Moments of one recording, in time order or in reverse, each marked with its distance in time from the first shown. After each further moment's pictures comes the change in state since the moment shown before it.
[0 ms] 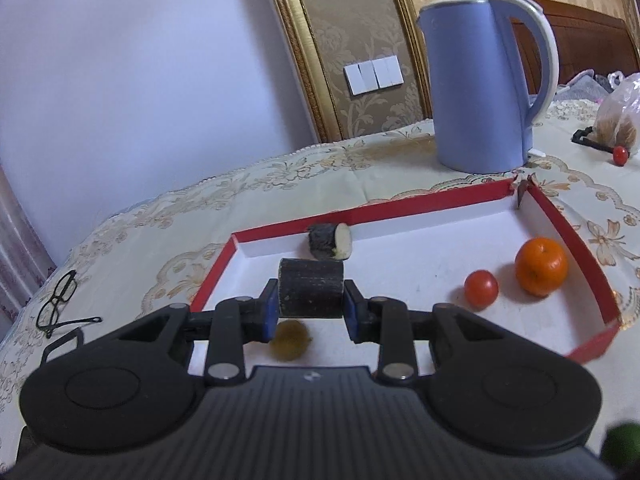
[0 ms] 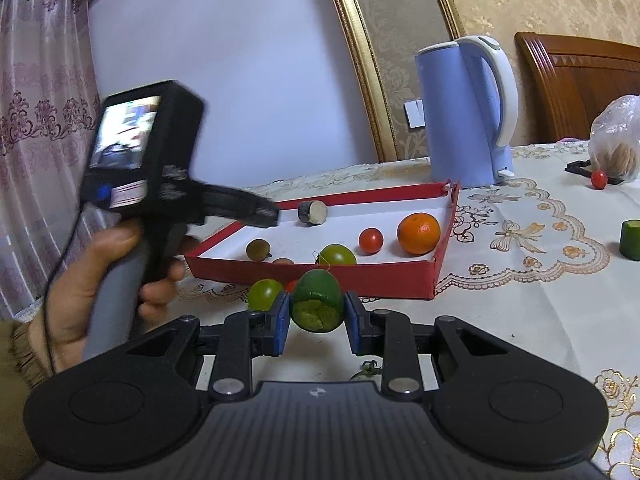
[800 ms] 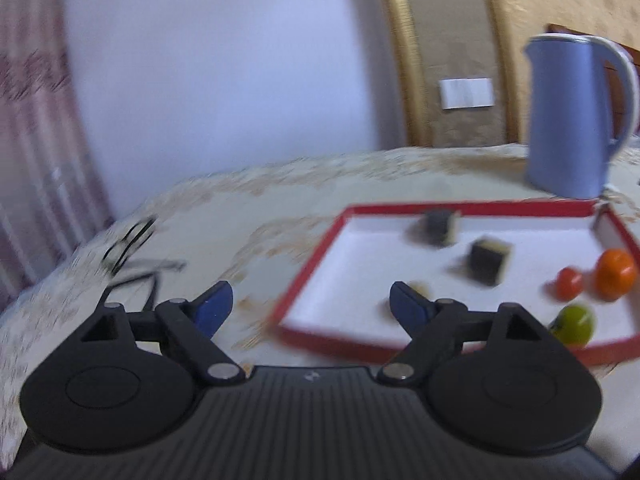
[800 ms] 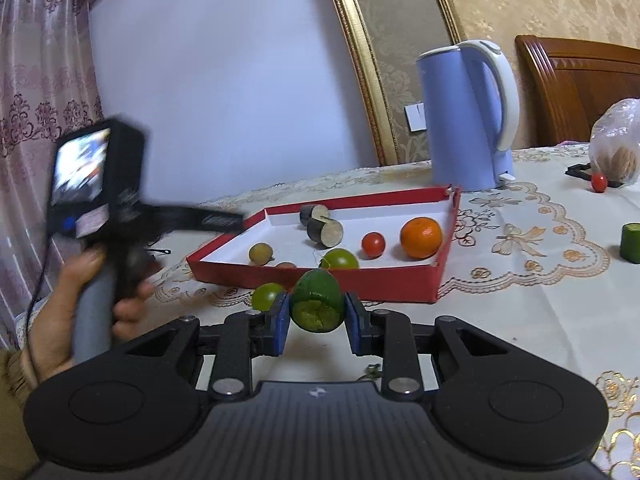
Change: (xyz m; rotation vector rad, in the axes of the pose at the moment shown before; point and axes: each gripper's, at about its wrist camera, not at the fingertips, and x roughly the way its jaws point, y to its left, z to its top) left arm -0.029 0.073 -0.051 -0.226 -0.009 0.187; right arm -0.001 0.008 0.000 0.001 -0.006 -0.001
